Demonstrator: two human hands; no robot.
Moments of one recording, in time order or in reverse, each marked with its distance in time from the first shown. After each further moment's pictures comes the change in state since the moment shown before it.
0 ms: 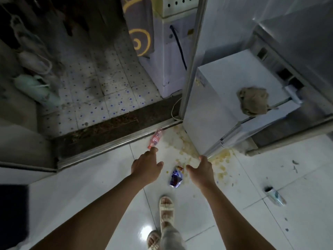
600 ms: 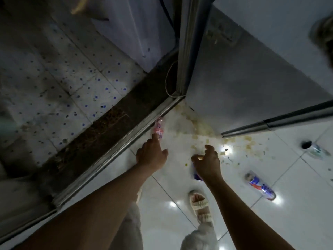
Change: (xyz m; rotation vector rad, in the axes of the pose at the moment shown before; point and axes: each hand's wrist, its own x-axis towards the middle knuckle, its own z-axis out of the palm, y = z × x) left_hand 0.276 -0.083 0.045 0.175 -0.190 0.059; right_hand 0.198 -0.030 0.148 0.166 0.127 0.285
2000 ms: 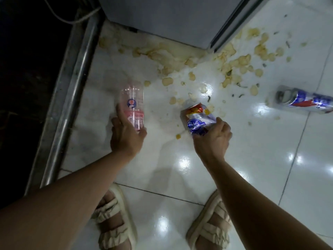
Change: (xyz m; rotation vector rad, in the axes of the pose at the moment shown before) left_hand 0.264 -0.104 0.319 0.067 -0.017 0.255; right_hand 0.239 0.259 0.233 0.057 0.496 0.413
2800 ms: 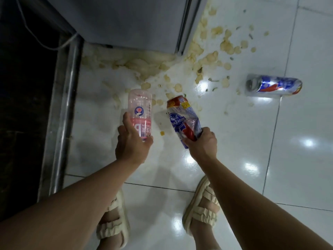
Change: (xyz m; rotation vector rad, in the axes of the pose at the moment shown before) left_hand -0.073 0.070 -0.010 0.085 -0.108 0.092; right_hand -0.011 0.048 -0.047 0.199 -0.174 0.107
